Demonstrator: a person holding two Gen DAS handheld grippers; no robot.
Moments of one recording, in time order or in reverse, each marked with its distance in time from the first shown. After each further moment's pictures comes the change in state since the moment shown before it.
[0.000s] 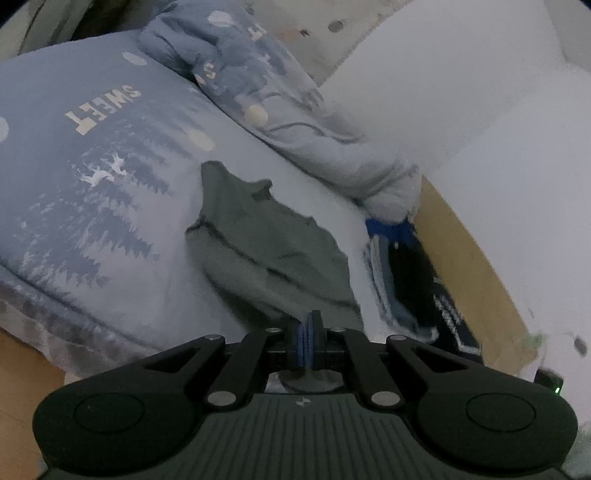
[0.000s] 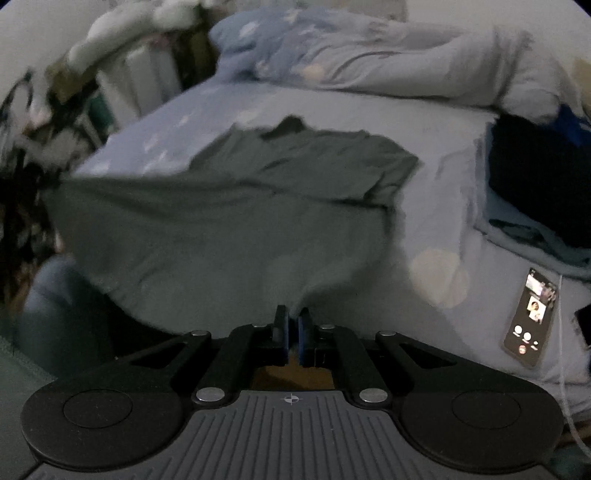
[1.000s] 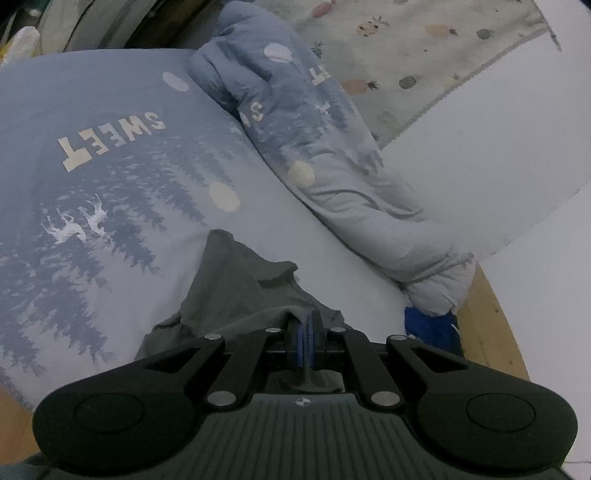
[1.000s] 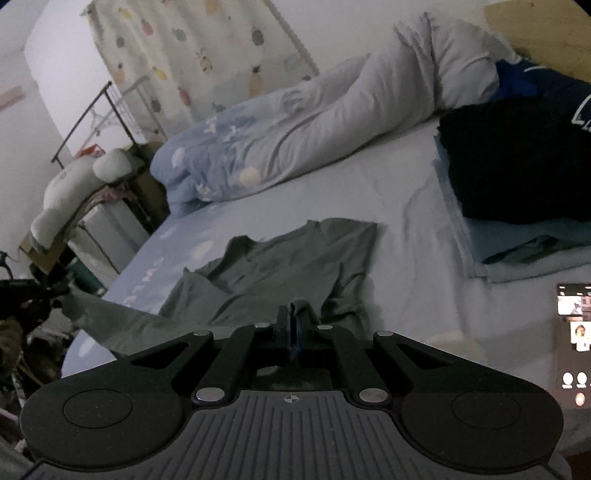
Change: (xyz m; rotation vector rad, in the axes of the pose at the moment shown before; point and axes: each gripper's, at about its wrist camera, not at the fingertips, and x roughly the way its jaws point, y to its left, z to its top) left arm 0.110 -0.025 0.100 -0.192 -0.165 0.158; right arm 0.087 -0.130 0.048 0.350 -0.303 0.081
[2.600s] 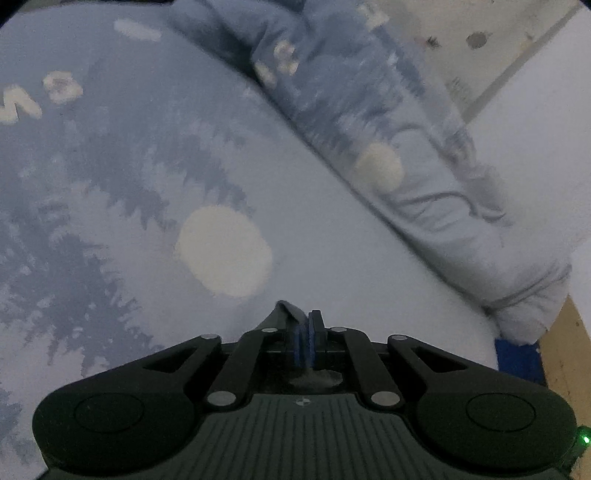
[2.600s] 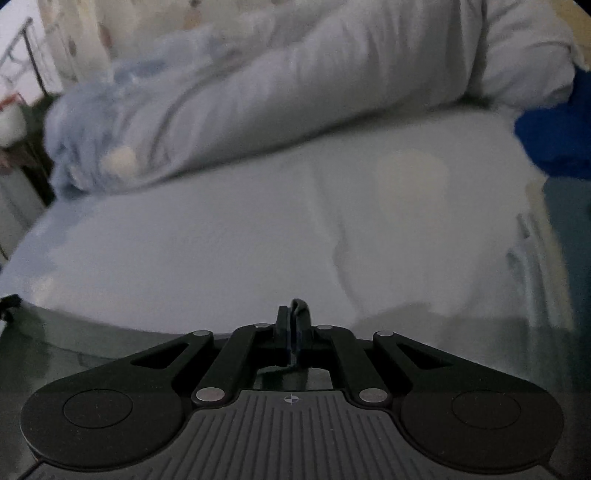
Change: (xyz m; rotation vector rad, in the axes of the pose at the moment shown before) left arm 0.323 0.080 0.109 0.057 0.050 0.113; right arm 0.387 -0.098 0.175 -0.131 0.144 -0.245
